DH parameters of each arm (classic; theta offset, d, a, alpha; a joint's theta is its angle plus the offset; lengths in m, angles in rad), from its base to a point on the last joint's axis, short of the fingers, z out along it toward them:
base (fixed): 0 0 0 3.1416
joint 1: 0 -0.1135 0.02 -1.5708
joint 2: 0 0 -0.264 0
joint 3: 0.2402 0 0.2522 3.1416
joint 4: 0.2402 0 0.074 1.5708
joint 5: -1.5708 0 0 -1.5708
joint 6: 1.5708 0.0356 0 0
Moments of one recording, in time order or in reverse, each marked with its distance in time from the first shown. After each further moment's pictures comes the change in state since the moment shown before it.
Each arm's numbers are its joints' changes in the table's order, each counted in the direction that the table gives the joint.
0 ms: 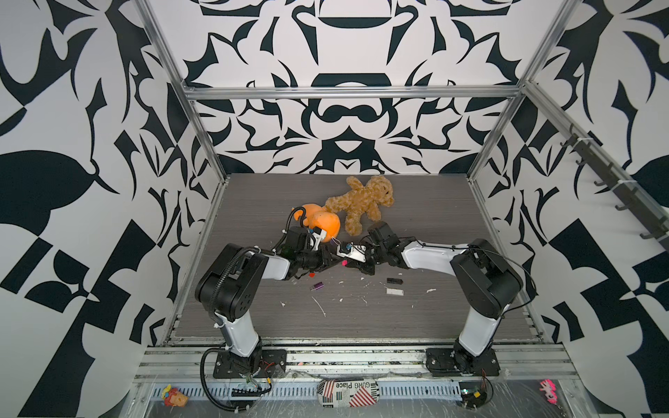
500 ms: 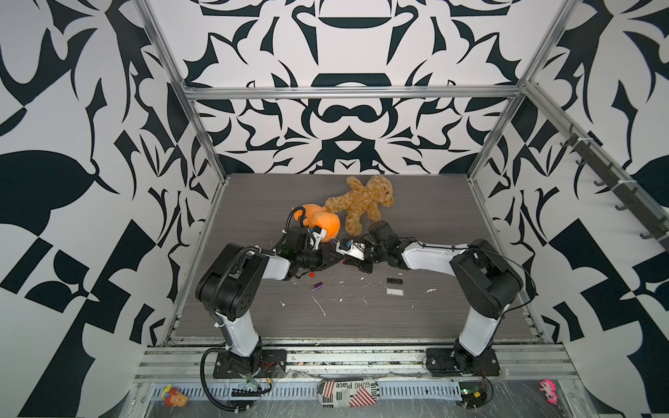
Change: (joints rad) left arm 0.000 -0.001 -0.001 -0.026 -0.001 -0.010; right arm 0.000 0.000 -0.011 -0.084 0.023 0.053
